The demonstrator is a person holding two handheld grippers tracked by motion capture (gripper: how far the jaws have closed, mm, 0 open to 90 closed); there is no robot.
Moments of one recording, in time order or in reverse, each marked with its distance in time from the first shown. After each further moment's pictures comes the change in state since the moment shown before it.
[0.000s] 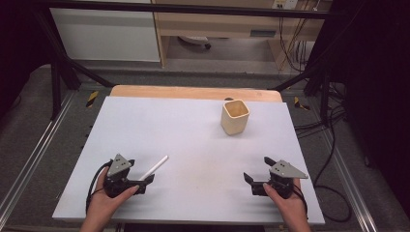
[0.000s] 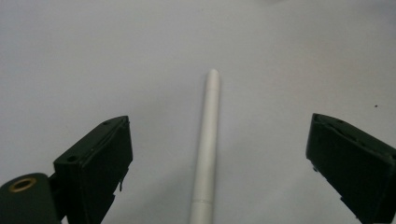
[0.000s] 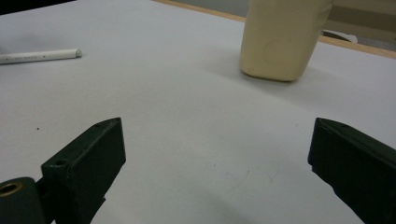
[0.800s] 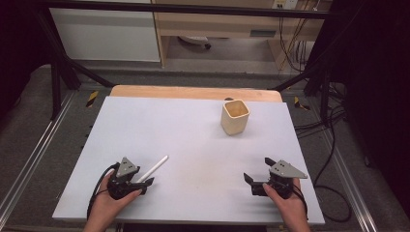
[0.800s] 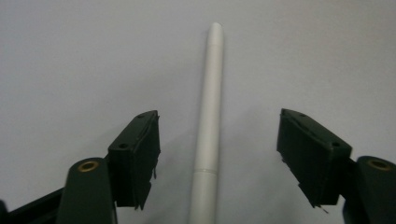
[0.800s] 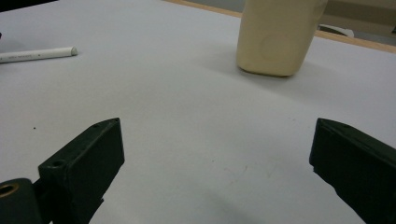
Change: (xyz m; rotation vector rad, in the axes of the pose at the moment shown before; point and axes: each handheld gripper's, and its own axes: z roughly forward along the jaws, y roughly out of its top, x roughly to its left) left arm -0.002 -0.009 0.011 0.130 0.020 0.043; right arm 0.001 0.000 0.001 0.021 -0.011 0.008
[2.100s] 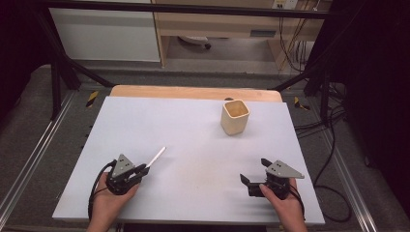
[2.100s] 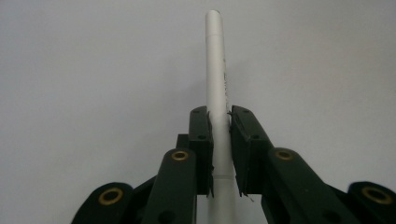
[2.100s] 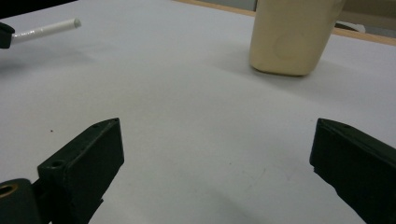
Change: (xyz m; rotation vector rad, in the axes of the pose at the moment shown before) left arm 0.000 0.011 -0.011 -0.137 0.016 0.024; right arm 0.010 0.005 0.004 0.006 0.019 0.016
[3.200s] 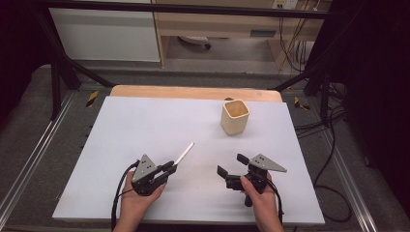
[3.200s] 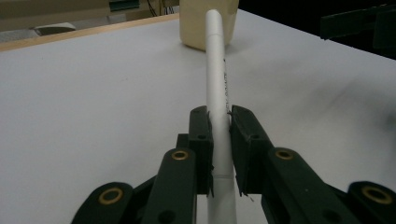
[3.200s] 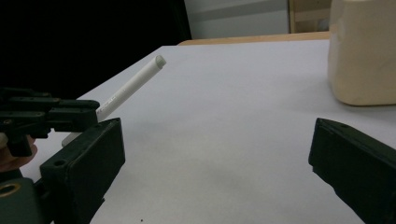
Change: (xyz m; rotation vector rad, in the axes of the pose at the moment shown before) left arm -0.057 0.025 0.027 -0.196 -0.149 -0.016; right arm 0.043 0.024 0.036 -0.126 0.153 0.237
